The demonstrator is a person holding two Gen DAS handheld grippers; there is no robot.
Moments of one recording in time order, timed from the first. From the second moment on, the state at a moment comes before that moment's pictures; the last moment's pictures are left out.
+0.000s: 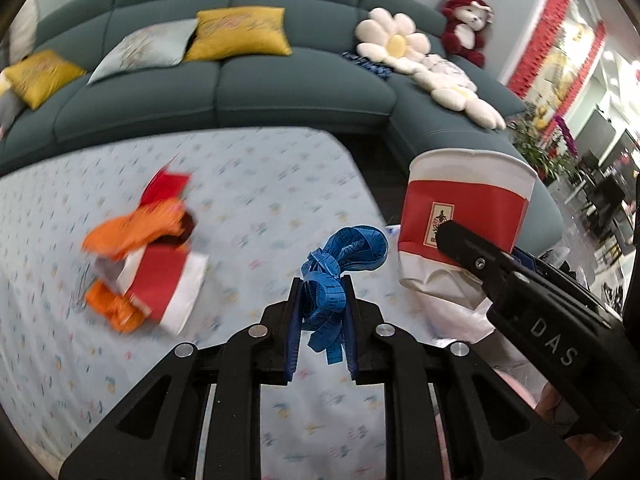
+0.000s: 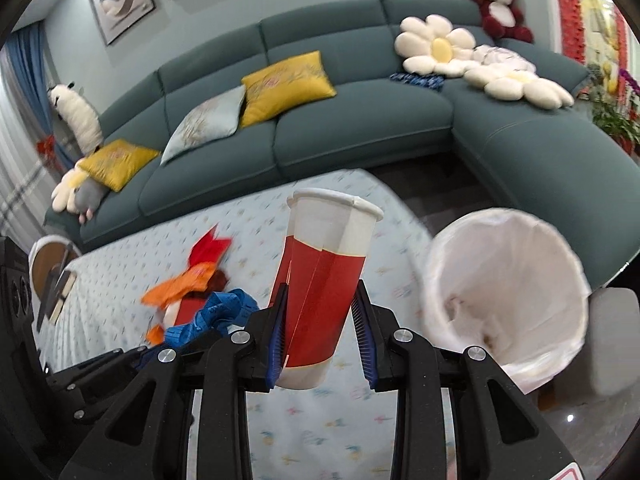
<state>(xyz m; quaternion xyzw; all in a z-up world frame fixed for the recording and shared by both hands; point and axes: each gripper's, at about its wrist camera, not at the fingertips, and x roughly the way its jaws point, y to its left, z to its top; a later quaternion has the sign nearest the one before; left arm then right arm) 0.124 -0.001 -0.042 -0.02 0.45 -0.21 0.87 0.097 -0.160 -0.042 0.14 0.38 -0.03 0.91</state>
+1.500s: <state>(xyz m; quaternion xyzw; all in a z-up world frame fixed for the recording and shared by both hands) 0.144 -0.197 -0.032 0.07 0.43 -0.28 0.86 0.075 -0.352 -0.048 0.19 0.34 -0.17 0.91</state>
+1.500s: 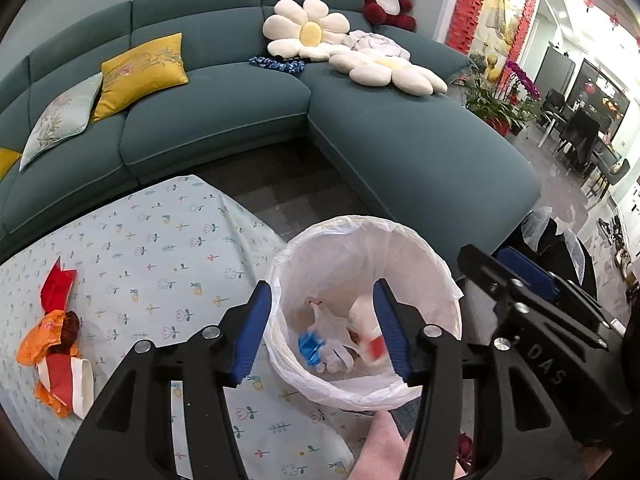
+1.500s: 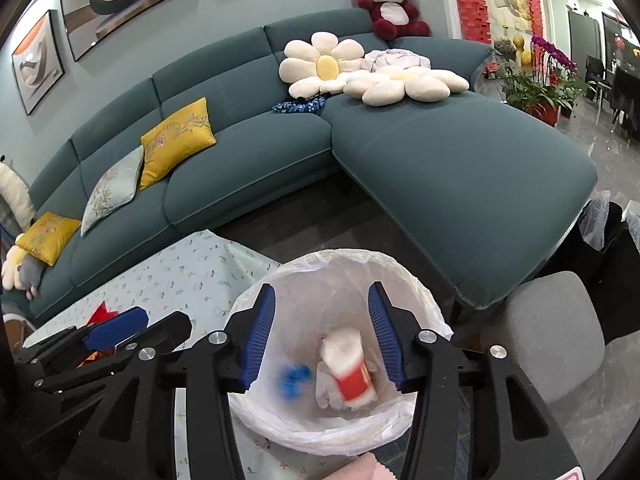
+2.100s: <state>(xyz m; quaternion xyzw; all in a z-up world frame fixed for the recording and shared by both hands) 0.142 -0.136 -0.014 0.04 0.42 -0.25 0.87 0.078 -0.298 -0.017 0.15 0.33 -0.14 0.92</state>
